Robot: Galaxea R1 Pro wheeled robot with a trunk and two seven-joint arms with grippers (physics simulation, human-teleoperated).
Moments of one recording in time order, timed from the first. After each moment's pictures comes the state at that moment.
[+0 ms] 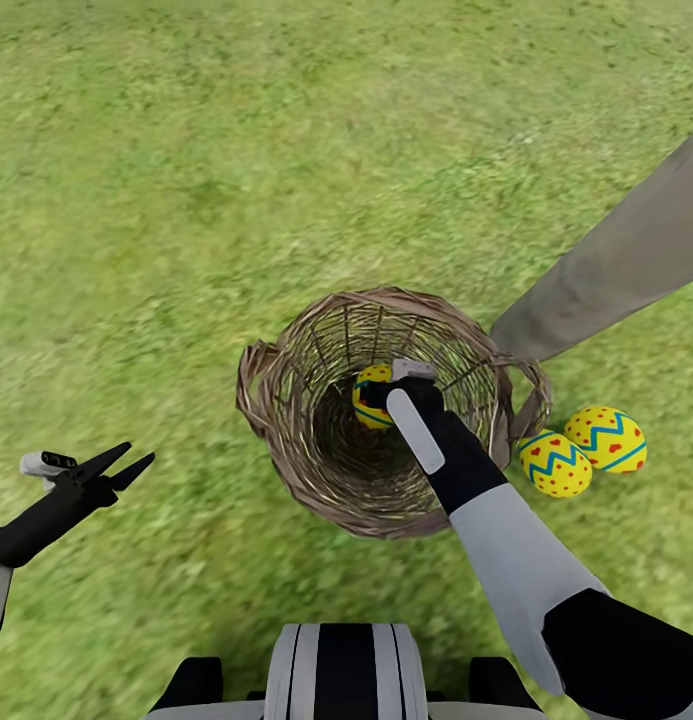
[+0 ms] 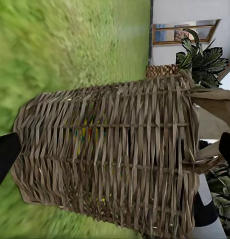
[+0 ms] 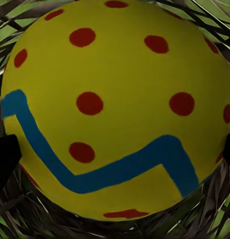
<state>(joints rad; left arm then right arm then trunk) -0.53 0.27 0.63 -1.07 0.42 0.92 -1.43 -1.03 0.17 0.34 -1.01 -0.61 0.74 -0.62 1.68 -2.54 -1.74</state>
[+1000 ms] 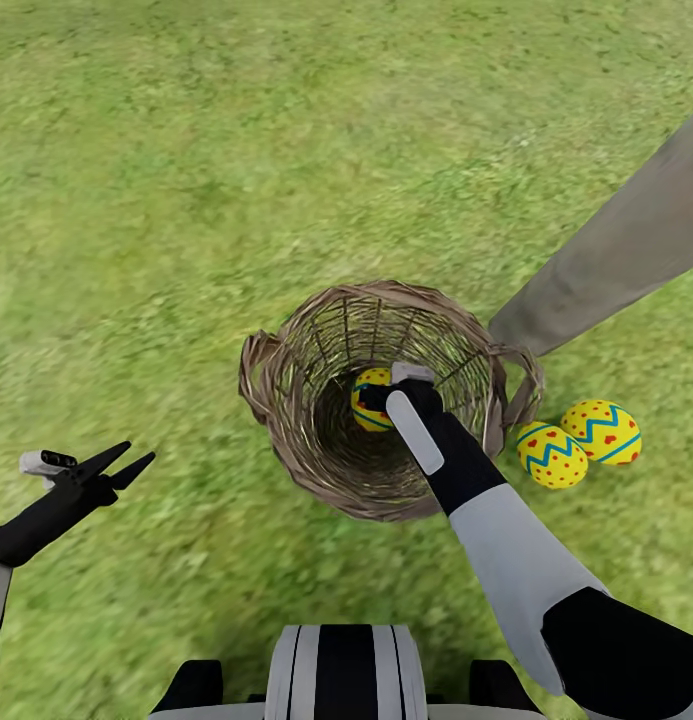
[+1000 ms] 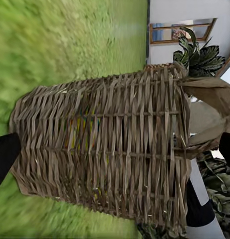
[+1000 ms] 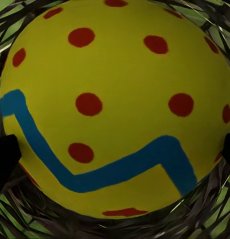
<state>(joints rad) -0.53 0.27 0.63 -1.08 0.42 0.93 -1.43 -1.03 0.17 0.34 -0.99 -0.63 0.72 -0.62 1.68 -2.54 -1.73</state>
